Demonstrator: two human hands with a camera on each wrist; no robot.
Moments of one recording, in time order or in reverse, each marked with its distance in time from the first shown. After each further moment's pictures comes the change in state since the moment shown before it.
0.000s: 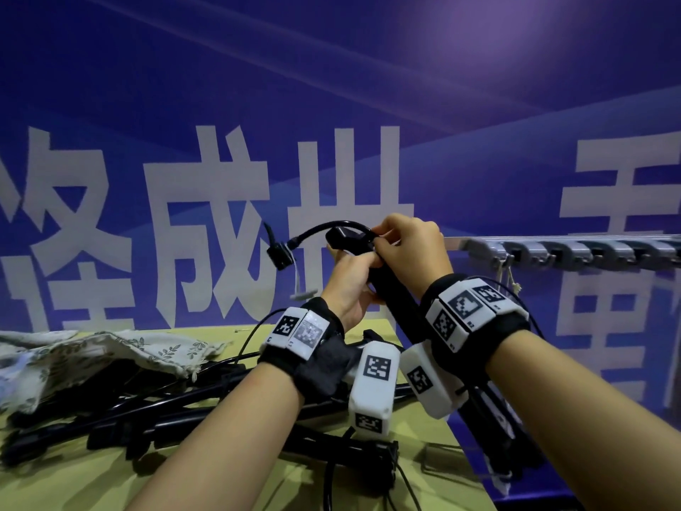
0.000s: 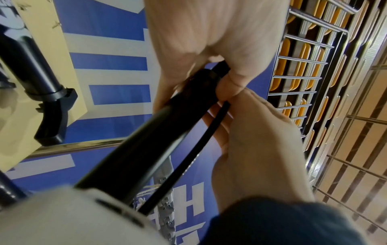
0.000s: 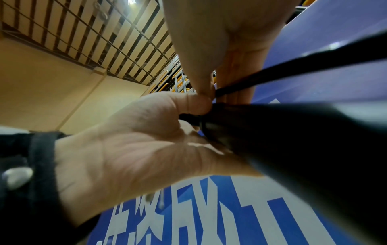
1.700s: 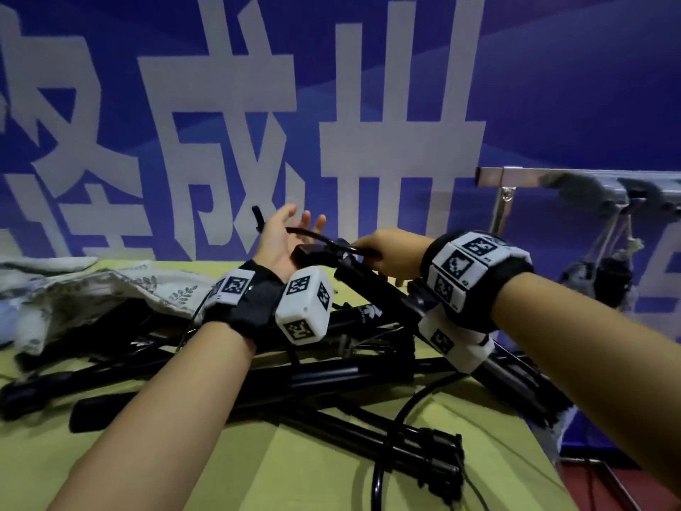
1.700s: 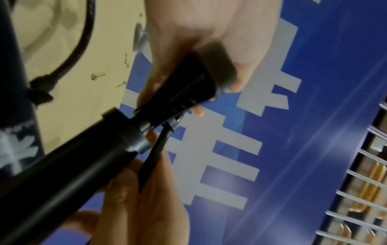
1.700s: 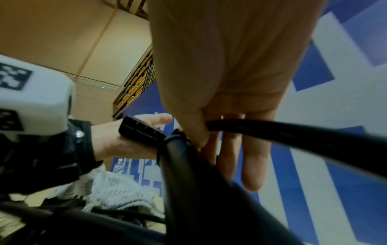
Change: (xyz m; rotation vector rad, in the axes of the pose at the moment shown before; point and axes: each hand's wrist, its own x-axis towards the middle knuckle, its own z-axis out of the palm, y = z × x) left_hand 0.068 -0.037 -0.162 -0.516 0.381 -0.223; right_hand 0.024 0.031 0.123 -0.271 -1.036 -0.082
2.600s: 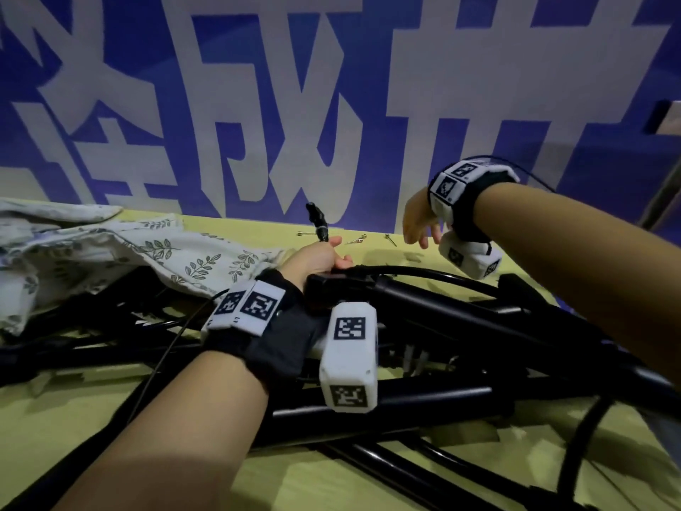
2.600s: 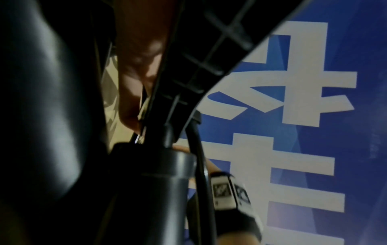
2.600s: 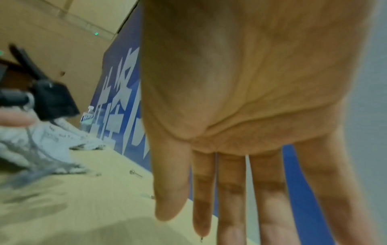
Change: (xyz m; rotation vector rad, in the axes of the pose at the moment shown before) left_hand 0.039 -0.013 -0.063 0.469 0.185 -0.291; right_hand 0.212 0.049 0.036 -0.305 -0.528 0.337
